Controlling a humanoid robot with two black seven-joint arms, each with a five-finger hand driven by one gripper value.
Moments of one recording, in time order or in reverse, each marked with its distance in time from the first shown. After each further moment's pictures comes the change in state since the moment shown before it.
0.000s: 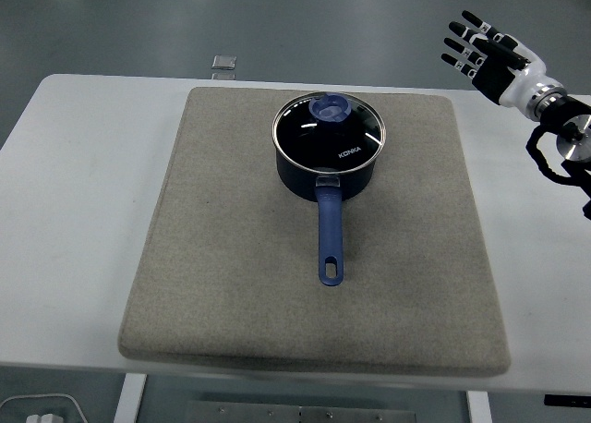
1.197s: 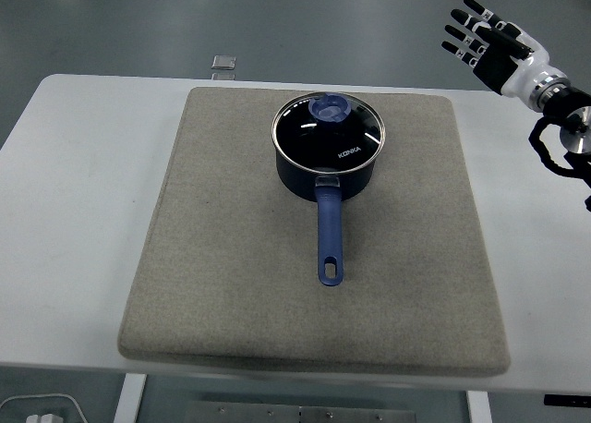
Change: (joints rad) left arm 0.001 0.000 0.001 0.001 0.000 0.000 0.000; right arm 0.015 -0.003 0.026 0.003 -0.017 0.022 0.001
